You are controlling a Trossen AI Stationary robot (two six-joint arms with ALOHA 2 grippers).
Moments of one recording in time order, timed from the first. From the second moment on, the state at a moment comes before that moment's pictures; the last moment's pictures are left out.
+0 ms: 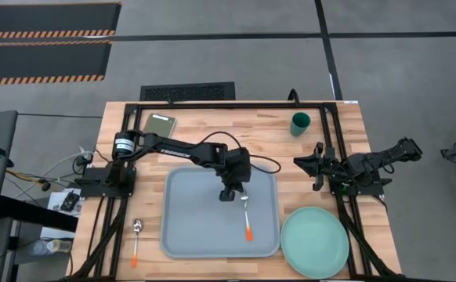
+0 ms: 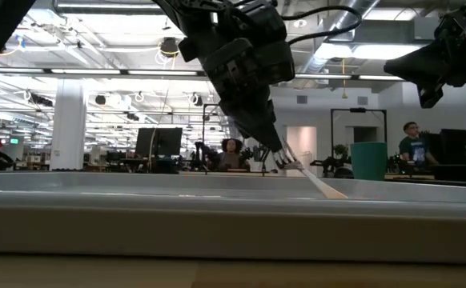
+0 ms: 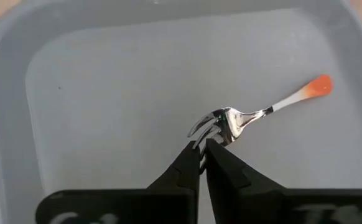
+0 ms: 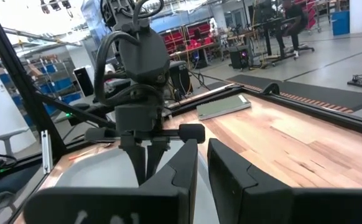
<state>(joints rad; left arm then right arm) 0.03 2.03 1.47 -0.46 0.36 0.16 0.35 0.02 0.04 0.05 0.60 0.26</state>
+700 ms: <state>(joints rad) 0.00 2.03 1.47 -0.46 0.23 0.17 0.35 0.02 0.04 0.04 0.60 0.26</state>
